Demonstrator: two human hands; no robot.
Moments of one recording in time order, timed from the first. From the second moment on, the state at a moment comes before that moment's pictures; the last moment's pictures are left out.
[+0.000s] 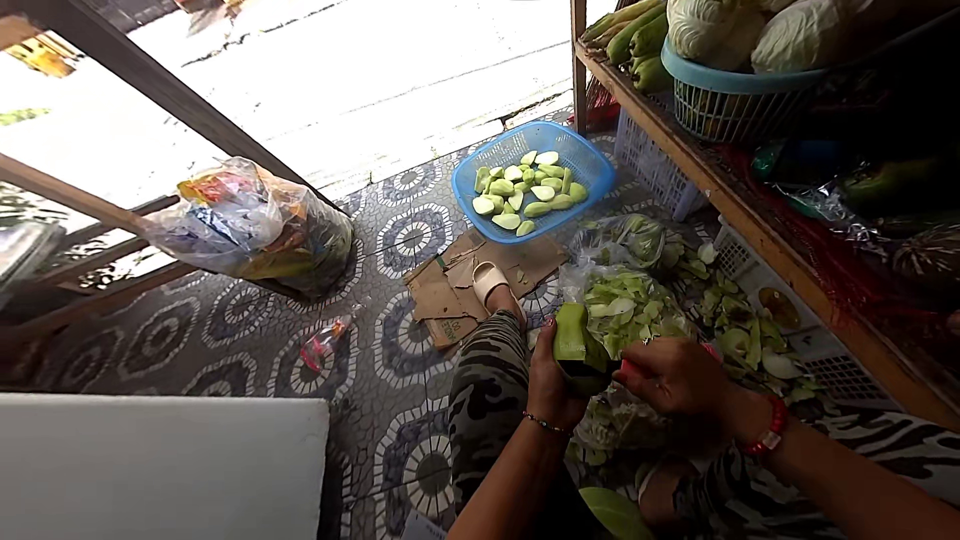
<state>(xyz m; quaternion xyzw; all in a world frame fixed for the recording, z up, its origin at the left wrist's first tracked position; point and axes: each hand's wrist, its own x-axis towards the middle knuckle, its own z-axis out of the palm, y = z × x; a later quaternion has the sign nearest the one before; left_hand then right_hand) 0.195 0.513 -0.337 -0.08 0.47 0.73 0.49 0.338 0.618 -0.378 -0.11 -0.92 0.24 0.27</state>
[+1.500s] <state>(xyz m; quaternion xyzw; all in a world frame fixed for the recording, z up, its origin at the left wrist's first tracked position) 0.194 0.522 -0.340 -0.13 0.46 0.72 0.50 0.344 0.608 -0.367 -0.21 -0.90 0.22 0.30</state>
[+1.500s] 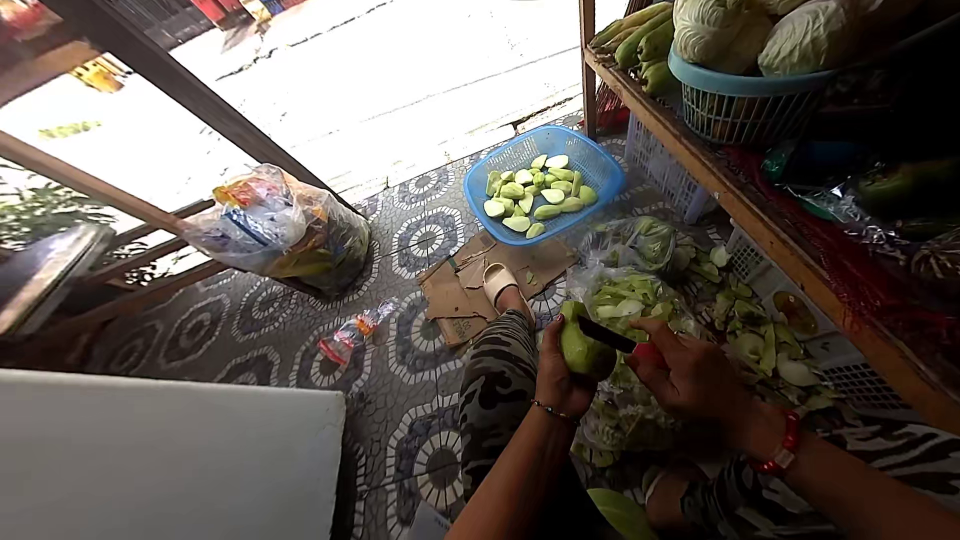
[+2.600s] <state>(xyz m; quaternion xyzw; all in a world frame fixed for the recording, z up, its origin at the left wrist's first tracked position) 0.204 0.514 -0.338 -0.10 0.41 0.75 0.51 0.341 0.598 -0.368 -0.16 -0.90 0.29 0.30</state>
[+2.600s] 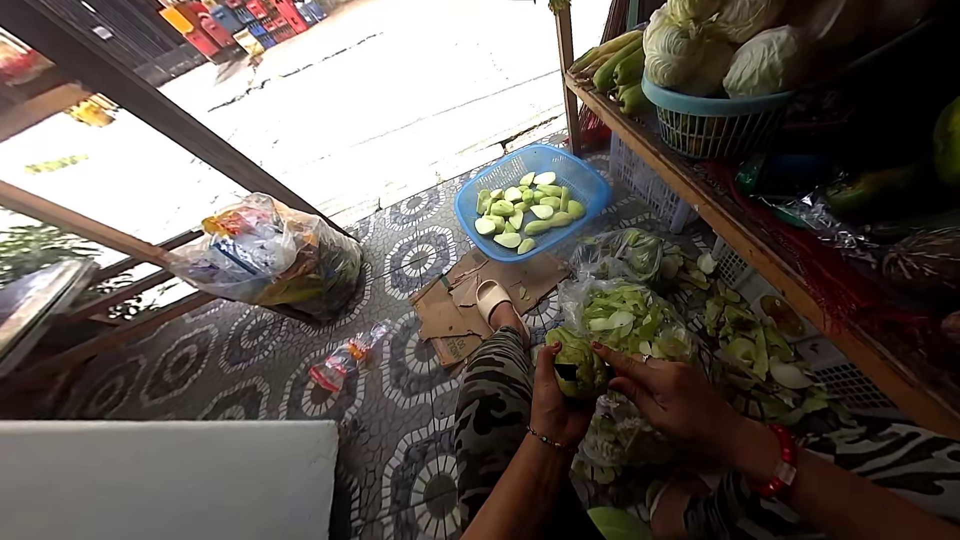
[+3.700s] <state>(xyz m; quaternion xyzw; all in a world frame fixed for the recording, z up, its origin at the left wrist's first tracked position) 0.196 0.500 -0.343 0.17 0.44 0.78 0.41 0.350 0.608 -0.348 -0.10 -0.78 0.61 0.13</state>
